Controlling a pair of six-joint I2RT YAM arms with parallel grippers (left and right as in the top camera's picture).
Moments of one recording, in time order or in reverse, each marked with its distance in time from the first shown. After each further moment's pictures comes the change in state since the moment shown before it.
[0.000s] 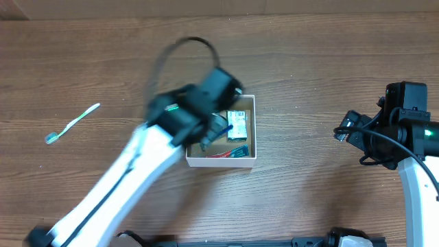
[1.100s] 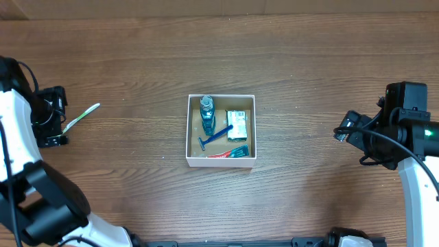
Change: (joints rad) left arm 1.180 0.325 0.008 0.044 0.382 -1.307; right arm 0.000 0.000 0.000 -0.001 0.000 0.000
